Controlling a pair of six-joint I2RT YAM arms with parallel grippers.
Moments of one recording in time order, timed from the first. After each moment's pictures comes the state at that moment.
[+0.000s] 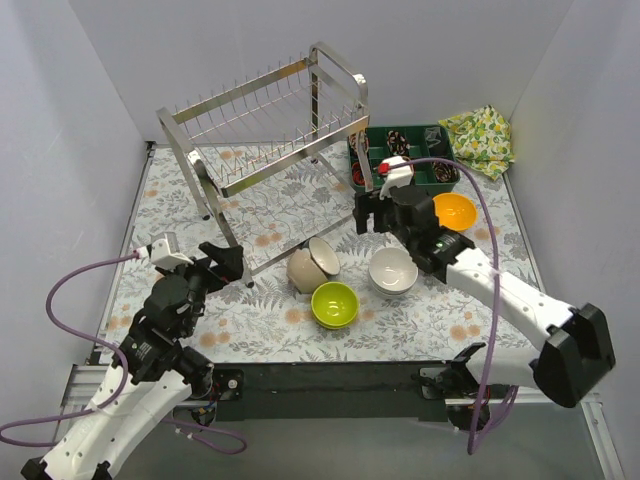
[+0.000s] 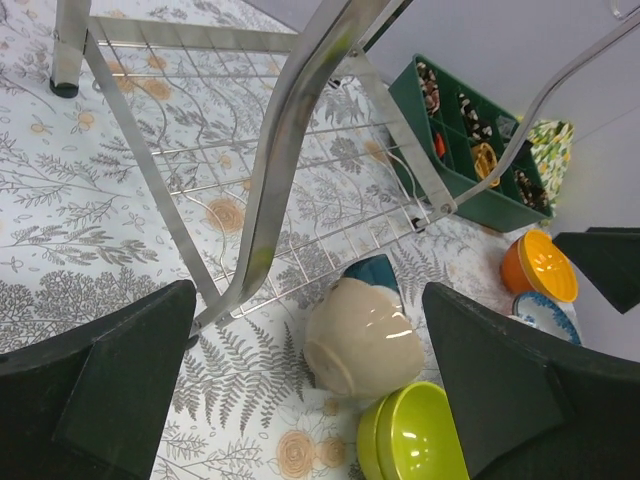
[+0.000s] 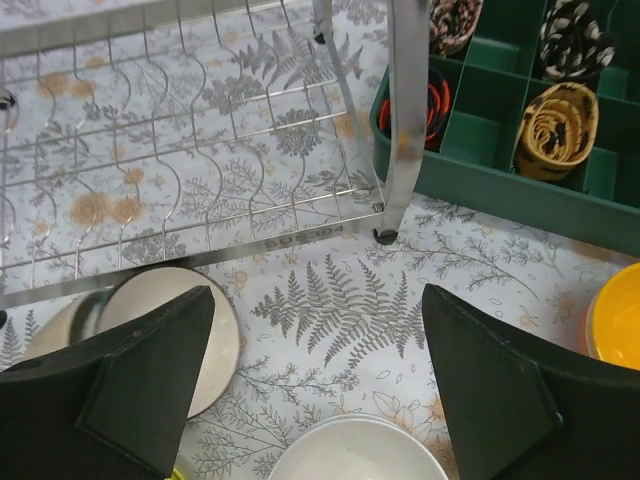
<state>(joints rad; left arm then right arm) -0.58 0.34 0.56 -0.40 -0.46 -0.68 0.70 1.29 0.97 -0.06 0.23 0.14</state>
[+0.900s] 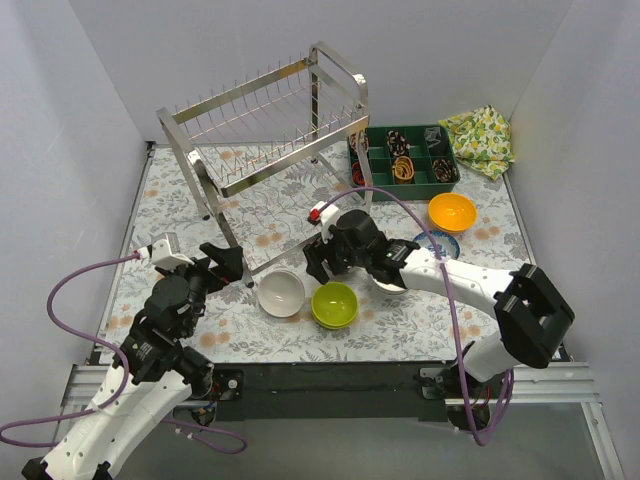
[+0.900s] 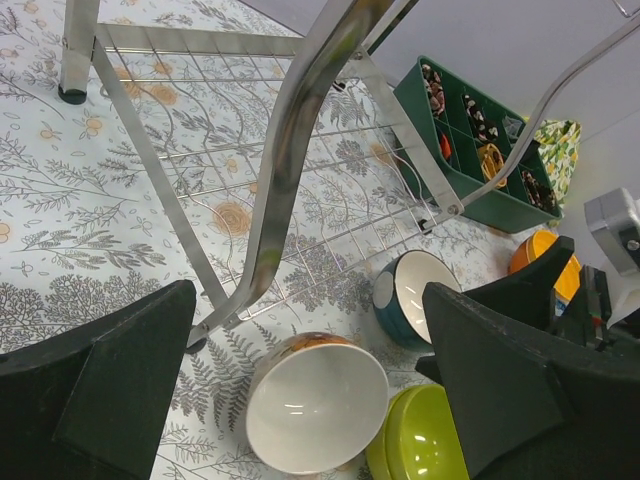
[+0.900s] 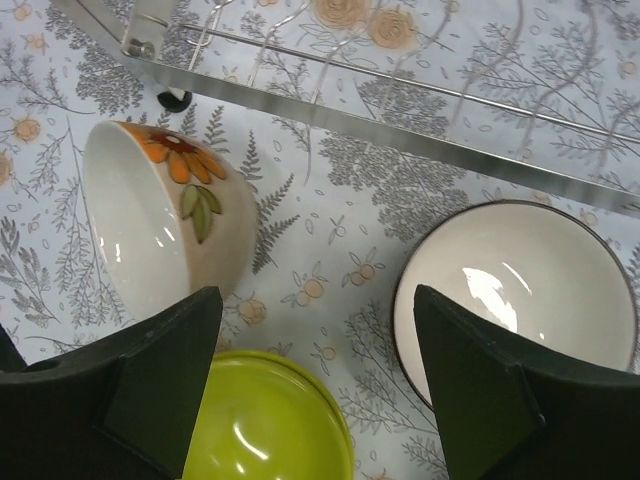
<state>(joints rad) -0.58 0.32 0.55 -0.39 -0.47 -0.66 0.89 1.47 0.95 -0.06 -0.10 0.08</state>
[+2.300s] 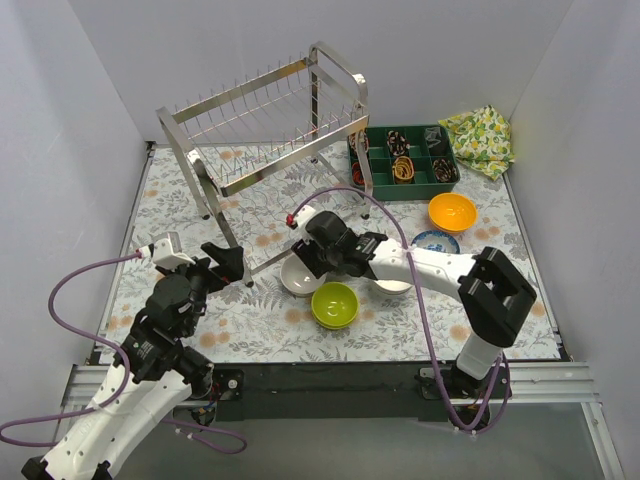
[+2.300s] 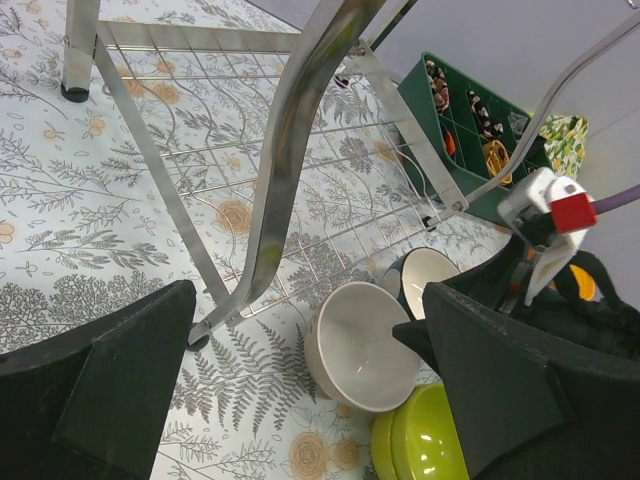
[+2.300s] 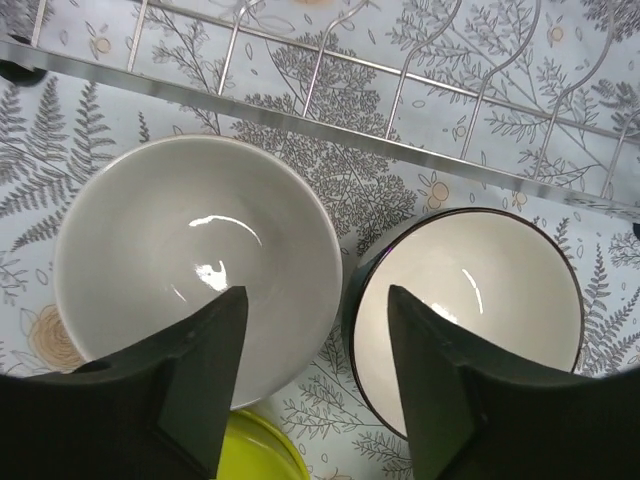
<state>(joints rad) -0.58 0.34 0.55 -0.39 -0.47 -0.65 0.98 1.70 1.17 -0.25 0.16 0.01</state>
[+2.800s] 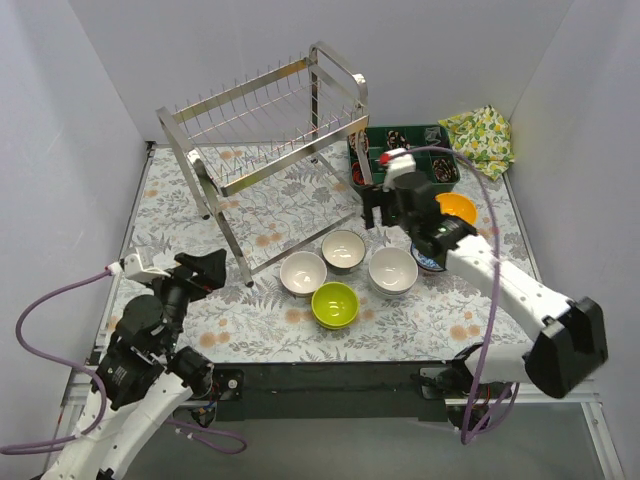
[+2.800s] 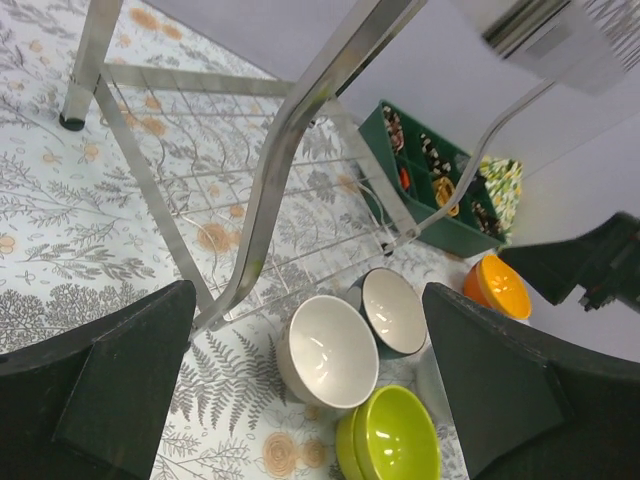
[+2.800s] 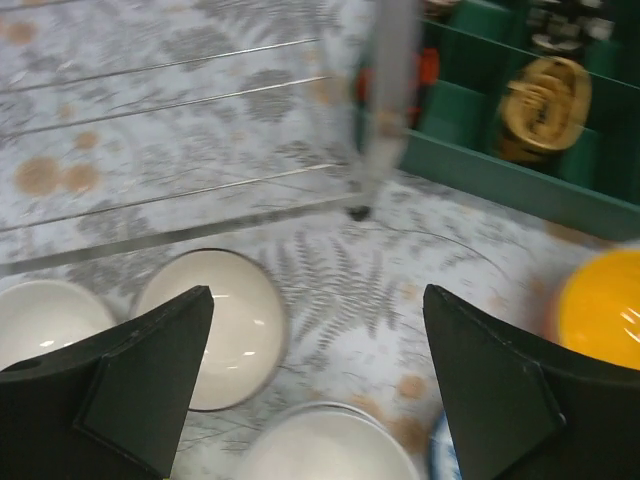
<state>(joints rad) -0.58 0.20 0.61 -0.49 -0.48 -0.68 0.71 1.37 1.12 -0.23 0.21 0.08</state>
